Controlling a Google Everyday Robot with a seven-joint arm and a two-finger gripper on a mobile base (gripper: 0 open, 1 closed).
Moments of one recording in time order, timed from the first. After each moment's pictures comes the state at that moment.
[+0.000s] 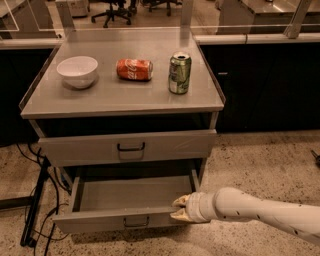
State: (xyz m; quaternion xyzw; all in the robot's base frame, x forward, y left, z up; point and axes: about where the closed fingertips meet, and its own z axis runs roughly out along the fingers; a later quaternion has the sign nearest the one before) arm 0.501 -0.071 0.434 -0.61 0.70 0.13 0.35
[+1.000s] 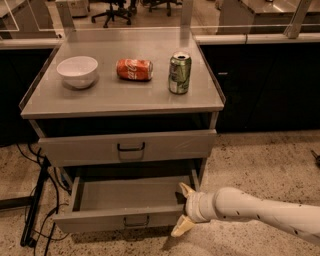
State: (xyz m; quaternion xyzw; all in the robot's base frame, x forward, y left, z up) arm 0.501 -0.071 0.434 -0.61 0.70 0.13 0.35
